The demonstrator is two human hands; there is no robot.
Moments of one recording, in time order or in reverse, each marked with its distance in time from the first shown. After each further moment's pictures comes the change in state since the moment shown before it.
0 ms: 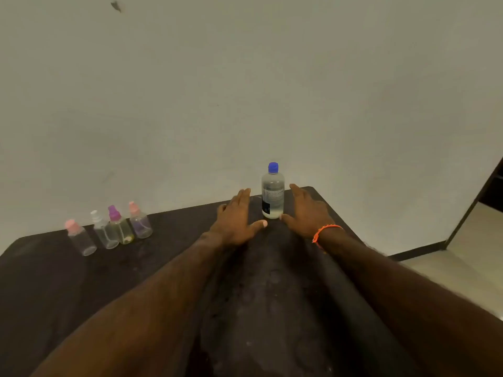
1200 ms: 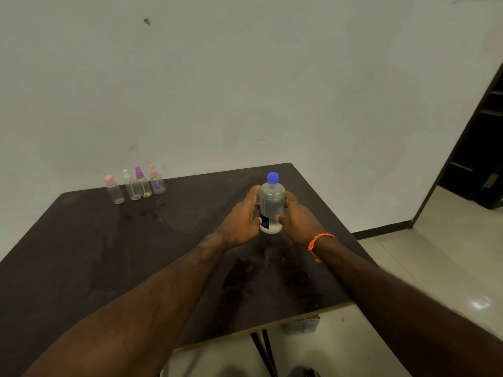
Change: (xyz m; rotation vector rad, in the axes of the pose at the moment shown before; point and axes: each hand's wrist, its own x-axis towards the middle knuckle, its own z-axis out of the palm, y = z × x) left_hand -0.212 0.110 -0.006 -0.528 -0.047 0.162; right_hand -0.218 -0.006 -0.032 0.485 -0.038 -0.048
